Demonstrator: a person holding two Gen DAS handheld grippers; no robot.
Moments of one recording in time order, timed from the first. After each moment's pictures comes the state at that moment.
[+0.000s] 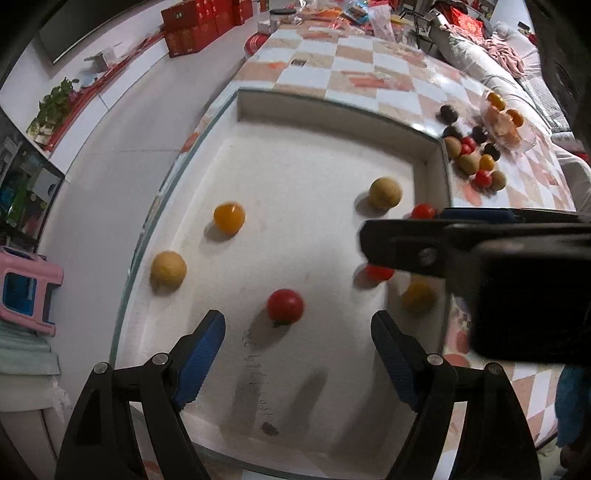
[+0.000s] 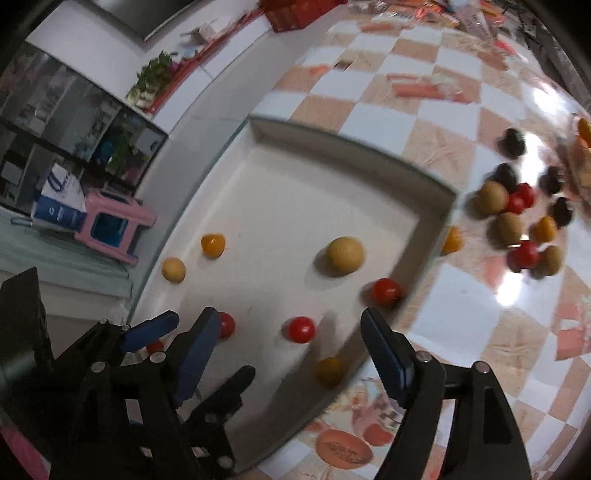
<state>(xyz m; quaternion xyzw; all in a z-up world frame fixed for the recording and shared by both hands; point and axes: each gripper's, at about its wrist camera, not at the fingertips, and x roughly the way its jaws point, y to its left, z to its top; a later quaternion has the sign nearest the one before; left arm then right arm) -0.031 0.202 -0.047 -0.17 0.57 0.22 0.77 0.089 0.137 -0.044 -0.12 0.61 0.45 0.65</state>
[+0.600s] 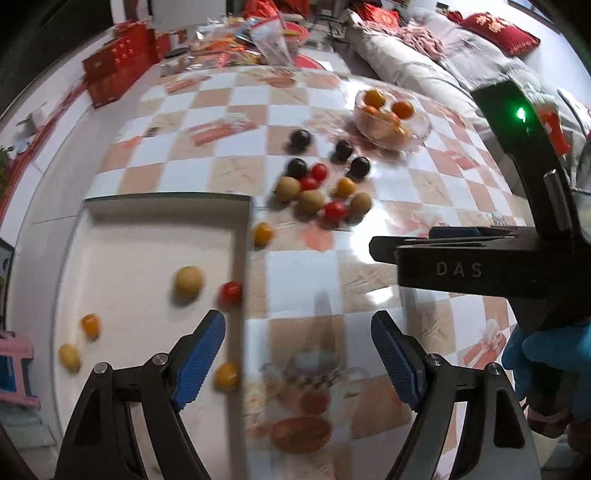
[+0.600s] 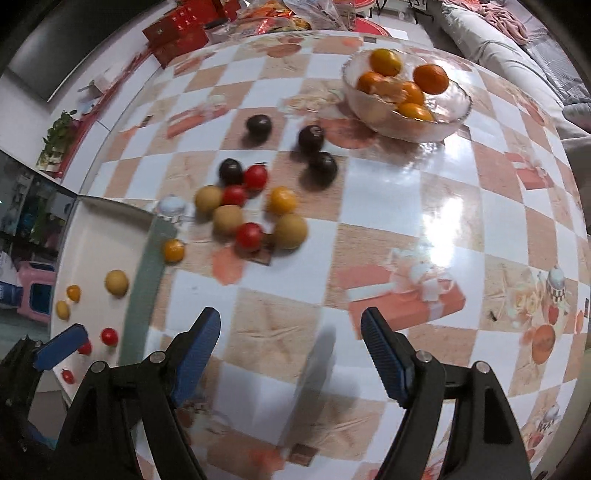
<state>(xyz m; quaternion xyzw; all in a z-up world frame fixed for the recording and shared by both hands) 0.076 0.109 -0.023 -0.13 0.55 0.09 0.82 0.201 0.005 -0.053 -0.11 0.61 0.28 0.73</state>
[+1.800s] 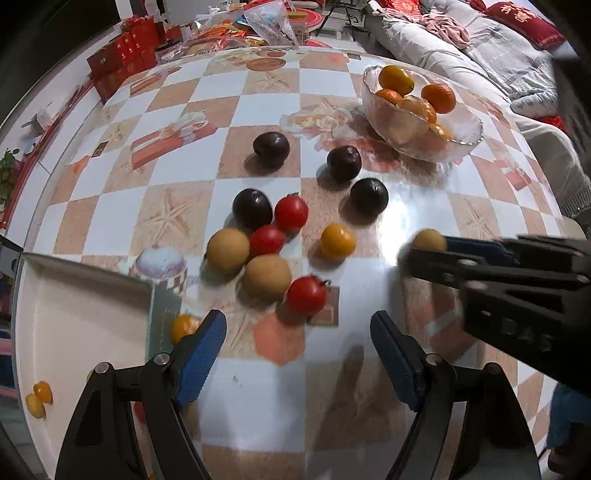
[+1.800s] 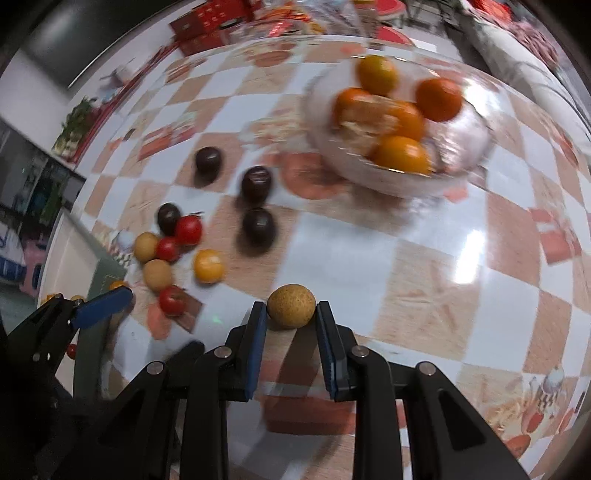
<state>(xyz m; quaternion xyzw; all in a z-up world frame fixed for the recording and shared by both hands) 0.182 0.095 -0.082 -0.11 0.57 0.14 0.80 0.274 -0.011 -0.081 -0.12 0.60 0.33 0.72</state>
